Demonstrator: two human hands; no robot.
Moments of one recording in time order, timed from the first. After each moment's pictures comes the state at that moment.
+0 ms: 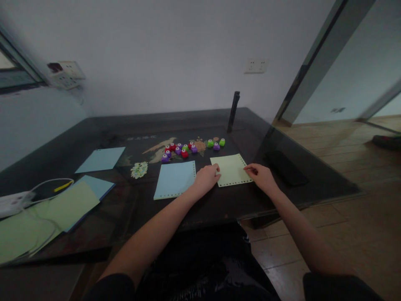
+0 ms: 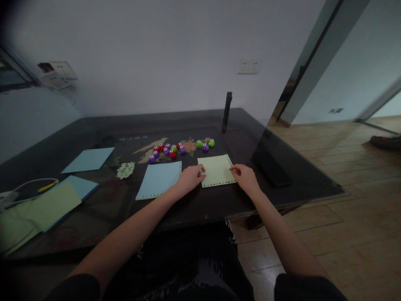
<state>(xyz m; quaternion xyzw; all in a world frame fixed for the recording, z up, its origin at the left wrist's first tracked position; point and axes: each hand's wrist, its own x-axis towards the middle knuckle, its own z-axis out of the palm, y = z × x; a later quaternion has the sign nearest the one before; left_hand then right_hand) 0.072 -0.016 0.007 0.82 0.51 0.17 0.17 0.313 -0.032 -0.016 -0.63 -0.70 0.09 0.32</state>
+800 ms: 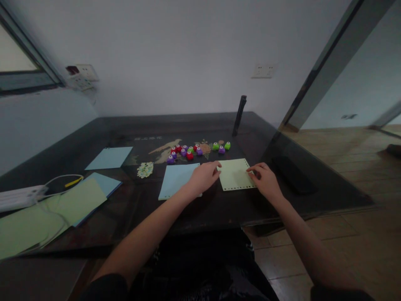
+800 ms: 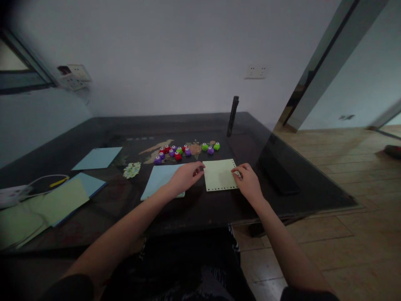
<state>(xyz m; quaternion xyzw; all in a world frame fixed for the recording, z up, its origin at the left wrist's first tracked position) 0.042 -0.020 0.041 0.86 0.46 0.20 0.12 0.295 -0.038 -0.003 -0.60 -0.72 0.02 0.34</state>
